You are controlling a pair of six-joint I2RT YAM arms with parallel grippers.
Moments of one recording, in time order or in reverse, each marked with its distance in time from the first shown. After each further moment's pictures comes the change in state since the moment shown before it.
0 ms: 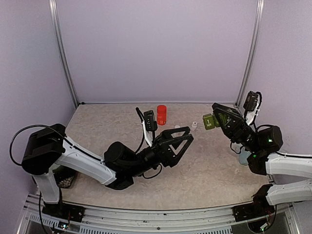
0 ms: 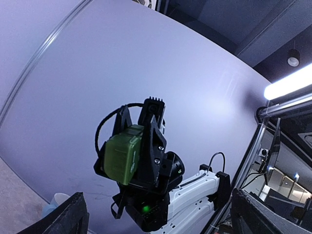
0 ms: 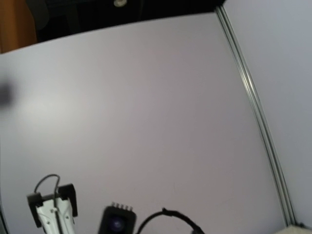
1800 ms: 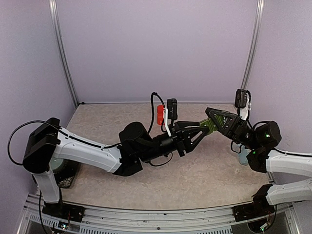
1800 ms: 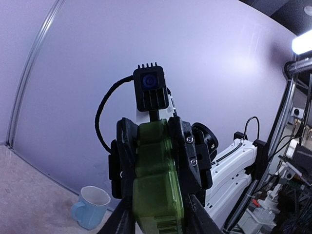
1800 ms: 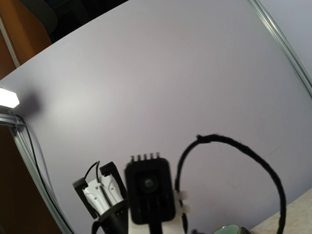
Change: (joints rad) left arm 0.053 -0.013 0.217 -0.434 0.095 0.190; right arm 0.002 -0.012 0.040 -0.116 -0.106 0.282
